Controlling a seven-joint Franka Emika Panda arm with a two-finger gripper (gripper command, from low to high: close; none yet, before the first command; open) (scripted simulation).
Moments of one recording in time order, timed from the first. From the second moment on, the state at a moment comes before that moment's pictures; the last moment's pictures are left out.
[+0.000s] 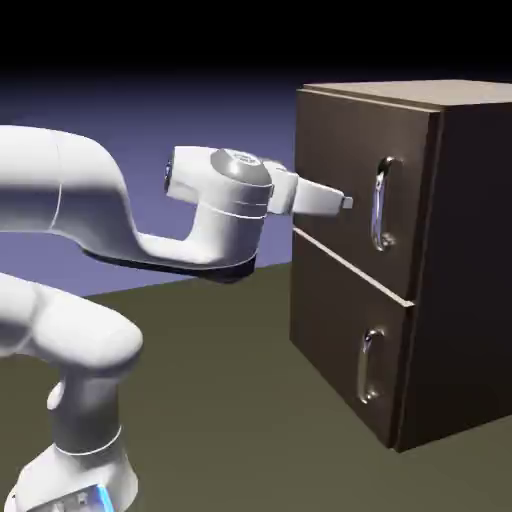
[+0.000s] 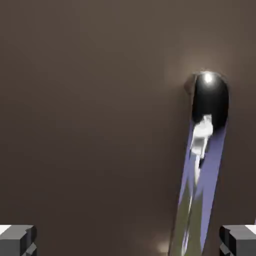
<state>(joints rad) 0.63 -0.95 -0.73 -2.63 -2.14 2.86 2.32</state>
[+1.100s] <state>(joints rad) 0.64 -1.07 -0.72 -2.76 -2.51 2.55 2.72</state>
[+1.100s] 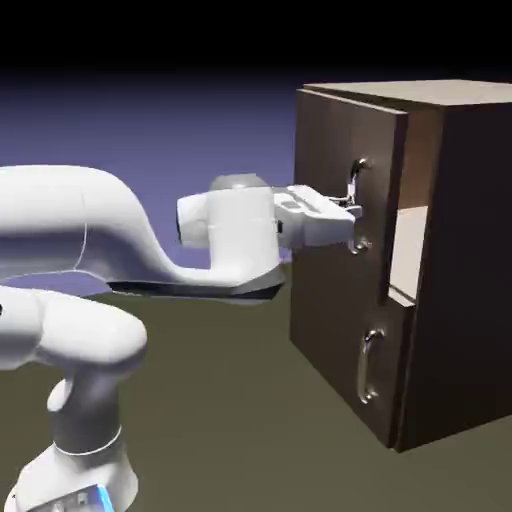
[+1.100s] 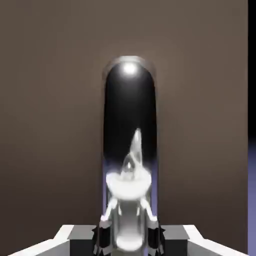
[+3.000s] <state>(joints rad) -0.09 -0.75 1.29 -2.21 -0.65 1.06 2.70</state>
